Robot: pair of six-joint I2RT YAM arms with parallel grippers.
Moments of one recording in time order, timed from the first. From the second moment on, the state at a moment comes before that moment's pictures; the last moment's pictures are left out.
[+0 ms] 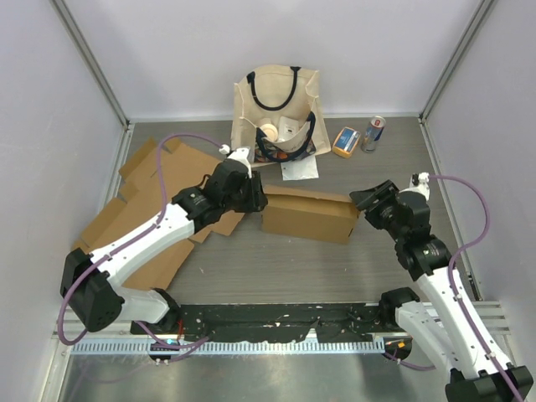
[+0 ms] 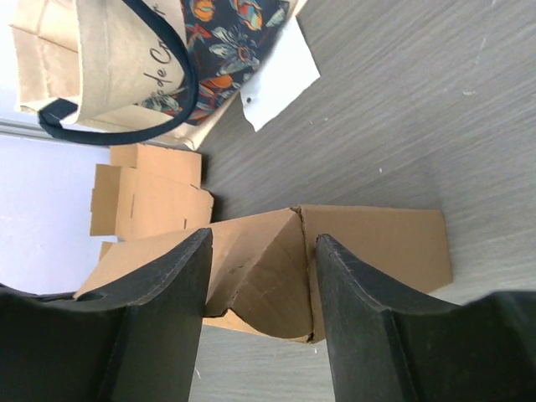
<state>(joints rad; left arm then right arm) -0.76 1.32 1.11 -0.44 -0.12 -0.59 0.22 0.70 0.68 -0.43 0.03 0.93</state>
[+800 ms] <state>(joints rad) -0.45 1.30 1.08 -0.35 0.52 -0.83 0.22 0.57 0.37 0.03 -0.01 0.87</state>
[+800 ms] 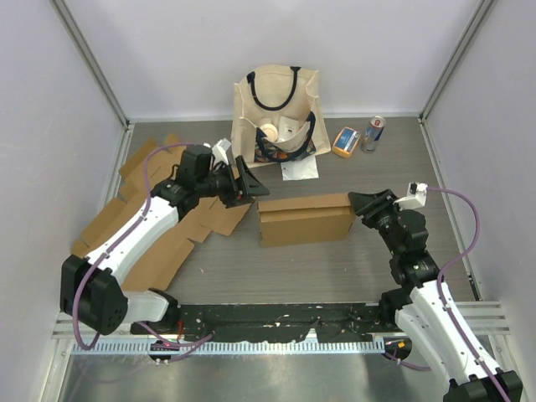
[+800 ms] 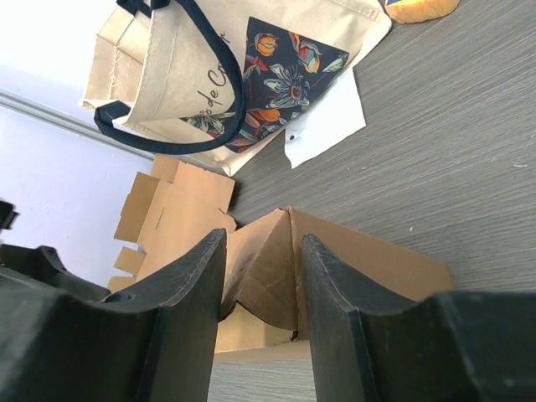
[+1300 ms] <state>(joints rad) -0.49 1.24 0.83 -0.15 0.51 -0.90 0.22 0.51 0.29 0.10 0.02 0.91</state>
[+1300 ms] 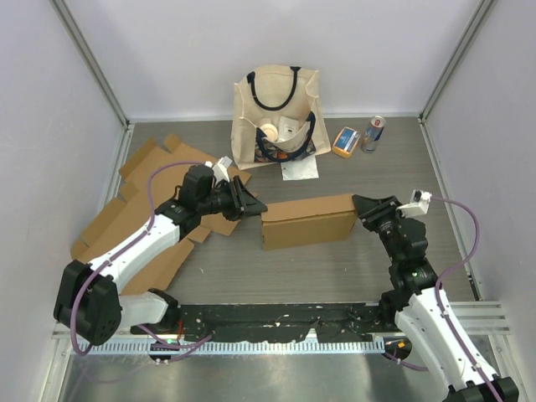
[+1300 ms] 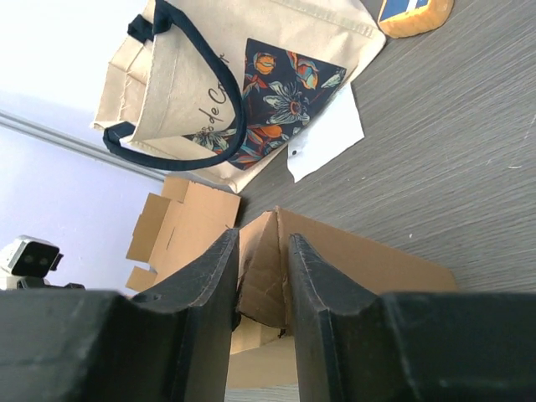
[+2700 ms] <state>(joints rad) -0.68 1.00 0.60 -0.07 0.36 -0.86 0.21 0.64 0.27 0.24 -0.07 0.84</state>
